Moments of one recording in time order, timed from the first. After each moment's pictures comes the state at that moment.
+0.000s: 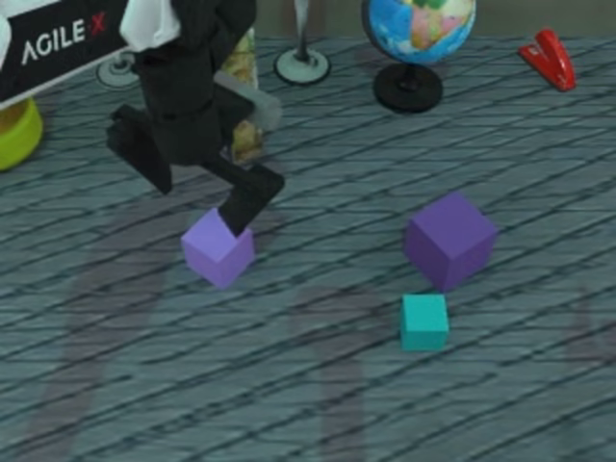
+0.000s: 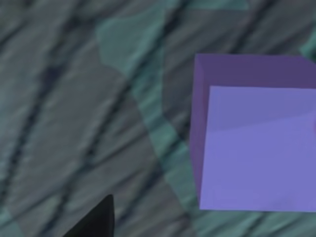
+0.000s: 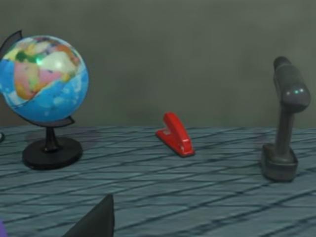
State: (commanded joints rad) left arm -0.43 2.16 1.80 -1.21 0.00 0.22; right arm 0.01 0.00 0.00 0.00 0.00 0.00
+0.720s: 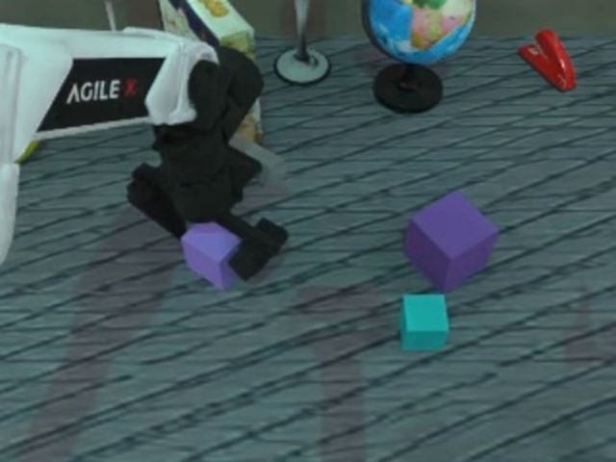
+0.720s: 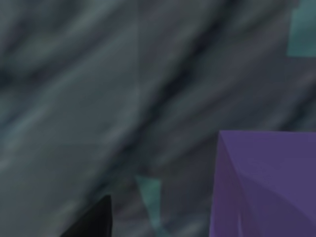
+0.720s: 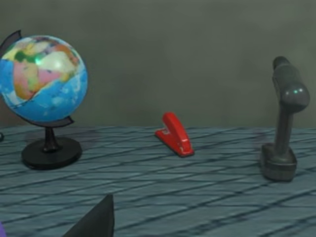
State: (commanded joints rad) left arm -0.43 2.26 1.59 -0.91 0.00 0.23; right arm 0.01 0.00 0.00 0.00 0.00 0.00
